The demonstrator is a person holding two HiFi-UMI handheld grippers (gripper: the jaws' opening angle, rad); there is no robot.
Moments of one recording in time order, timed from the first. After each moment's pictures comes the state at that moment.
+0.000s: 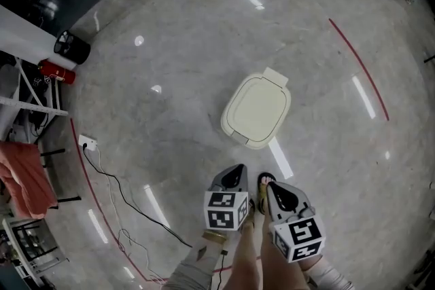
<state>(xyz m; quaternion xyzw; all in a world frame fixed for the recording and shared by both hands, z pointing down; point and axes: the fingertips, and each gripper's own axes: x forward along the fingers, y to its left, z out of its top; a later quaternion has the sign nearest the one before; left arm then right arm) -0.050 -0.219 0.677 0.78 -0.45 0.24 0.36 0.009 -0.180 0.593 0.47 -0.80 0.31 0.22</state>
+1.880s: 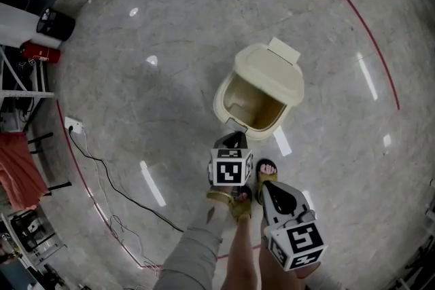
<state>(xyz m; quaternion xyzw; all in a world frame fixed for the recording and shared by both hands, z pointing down) -0.047 -0.282 0.850 0.73 -0.45 0.33 0.40 0.000 -0.191 0.676 0.45 -0.78 0.37 0.23</state>
